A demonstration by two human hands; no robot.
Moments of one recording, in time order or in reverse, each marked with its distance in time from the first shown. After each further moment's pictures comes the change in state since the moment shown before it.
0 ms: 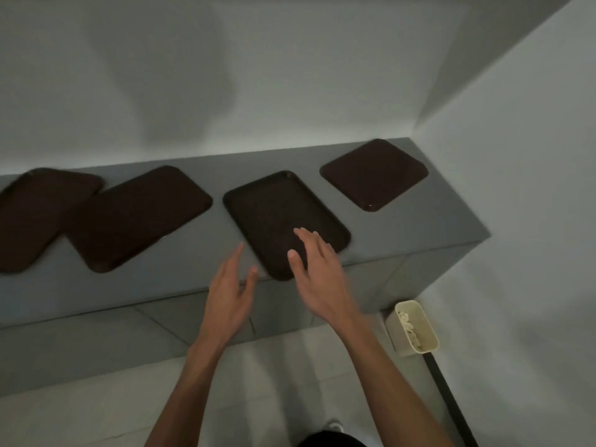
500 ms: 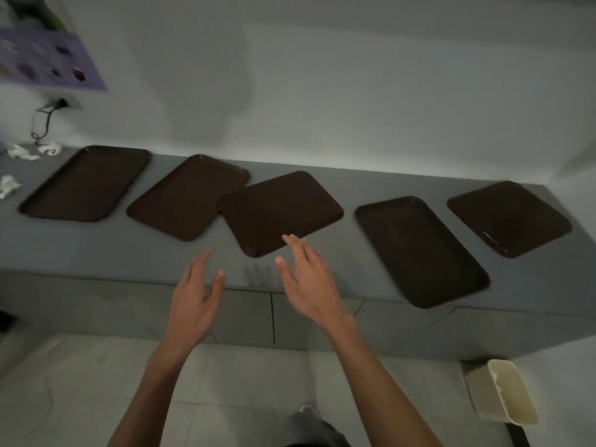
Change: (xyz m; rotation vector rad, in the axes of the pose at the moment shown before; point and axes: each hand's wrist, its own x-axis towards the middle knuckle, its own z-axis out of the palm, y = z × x) left_hand -0.056 -0.232 -0.328 0.123 0.256 -0.229; right_hand 0.022 -0.280 0.251 0.003 -0.256 -0.226
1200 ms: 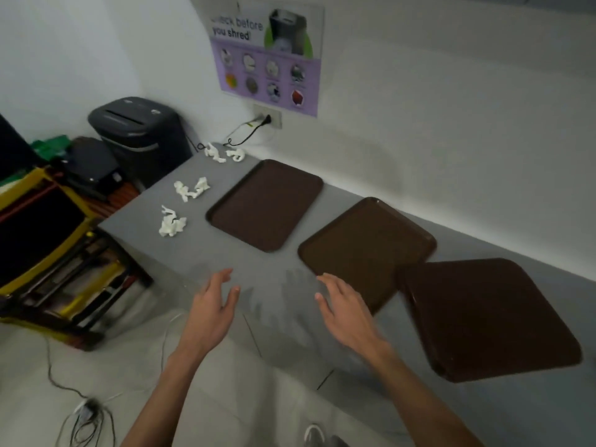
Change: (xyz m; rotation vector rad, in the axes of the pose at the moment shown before) left_hand 0.189 -0.335 -0.238 0.097 0.217 -0.310; right_hand 0.287 -0.187 0.316 -0.186 -0.306 -0.297
